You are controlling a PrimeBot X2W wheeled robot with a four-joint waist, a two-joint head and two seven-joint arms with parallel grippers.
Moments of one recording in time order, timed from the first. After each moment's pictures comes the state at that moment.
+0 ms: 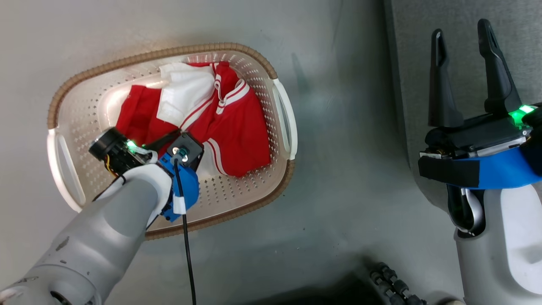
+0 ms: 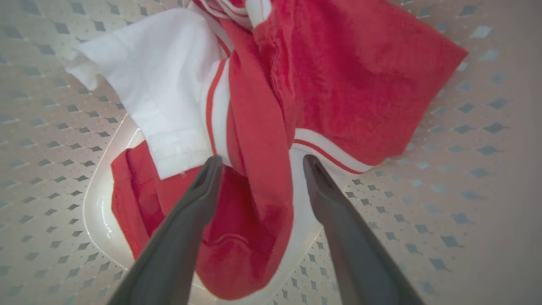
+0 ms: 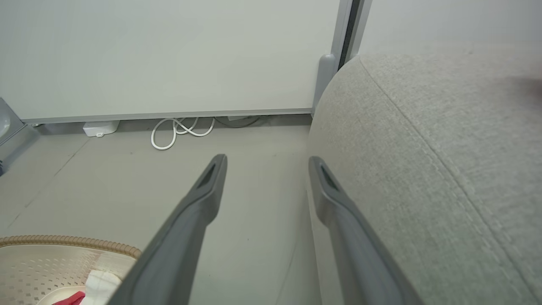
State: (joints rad) left arm -0.96 0.24 -1.28 1.14 -0.56 -0.13 -0.15; right arm -0.49 -0.05 0.01 -0.01 0.12 0.13 -0.26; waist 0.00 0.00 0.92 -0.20
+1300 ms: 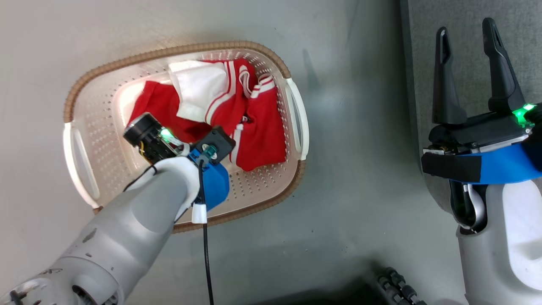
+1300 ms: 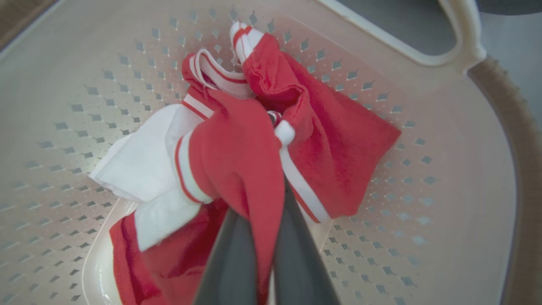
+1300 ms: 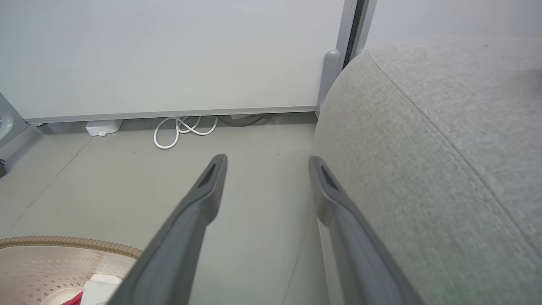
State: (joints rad) left arm -0.99 0.18 -1.28 1.10 -0.54 -0.13 -0.24; right arm -0.50 -0.05 -0.01 0.01 0.11 0.13 -0.26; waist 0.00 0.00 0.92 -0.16
